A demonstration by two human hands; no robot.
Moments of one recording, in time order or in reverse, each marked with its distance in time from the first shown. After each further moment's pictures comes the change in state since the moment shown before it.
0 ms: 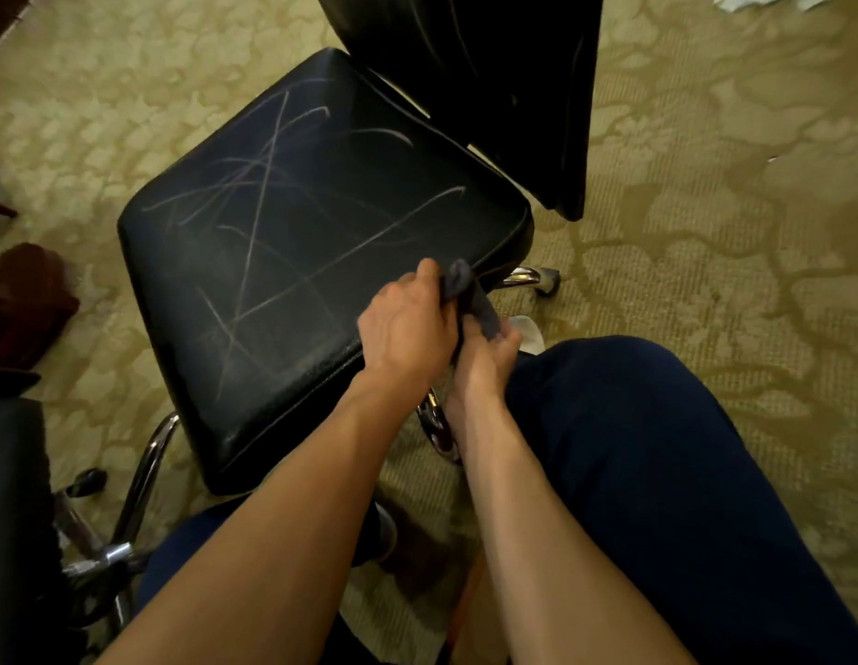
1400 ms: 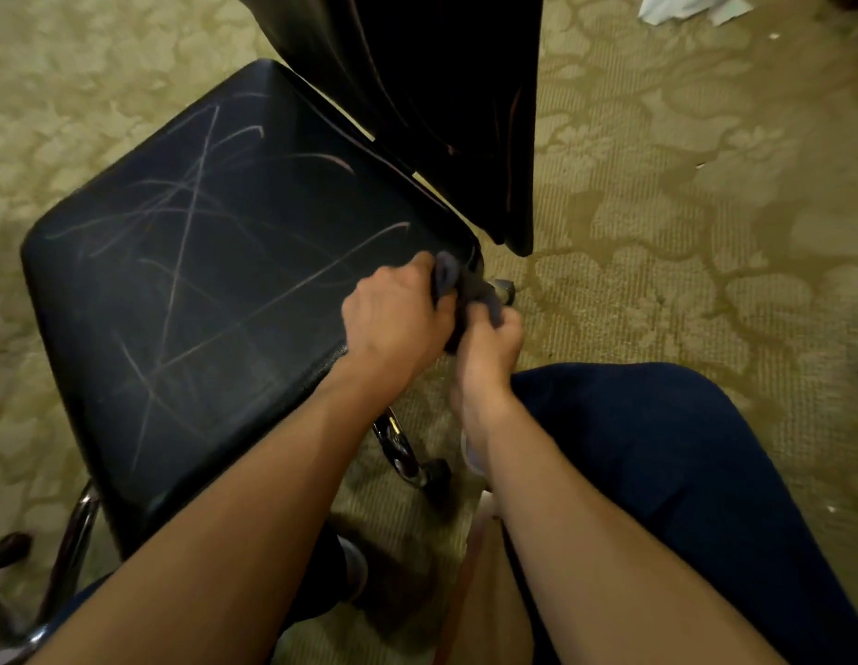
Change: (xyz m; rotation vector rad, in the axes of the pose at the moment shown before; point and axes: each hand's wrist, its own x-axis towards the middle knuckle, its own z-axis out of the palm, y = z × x) left_hand 0.048 0.035 -0.004 0.001 -0.094 0.091; right_hand 0.041 -0.048 0.002 -0.038 0.044 -0.118
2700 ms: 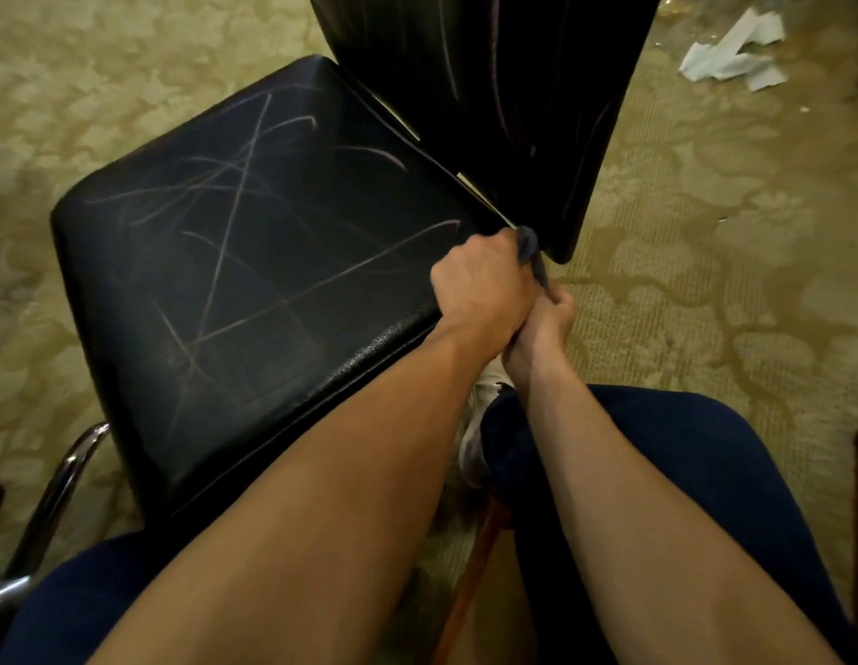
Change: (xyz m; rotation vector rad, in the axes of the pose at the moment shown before) left_hand 0.038 0.036 0.008 -0.087 0.043 -0.108; right_hand 0.060 -0.012 0.012 -0.030 -0.006 0.010
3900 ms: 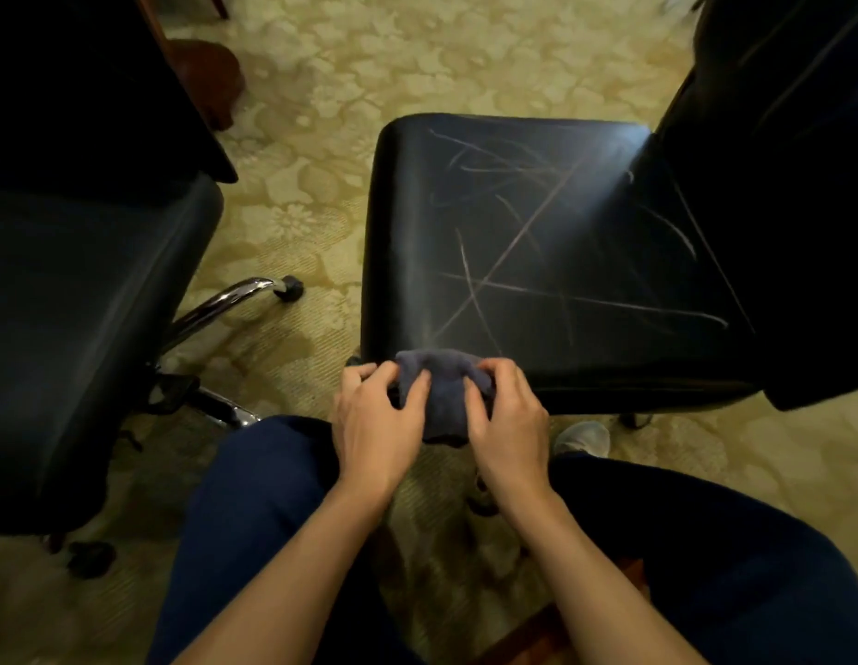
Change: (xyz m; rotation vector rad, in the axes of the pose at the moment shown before) left_hand -0.239 -0.255 -0.024 -0.639 0.373 -0.819; right_hand -0.219 0.131 0.016 -1.268 -0.871 -1.136
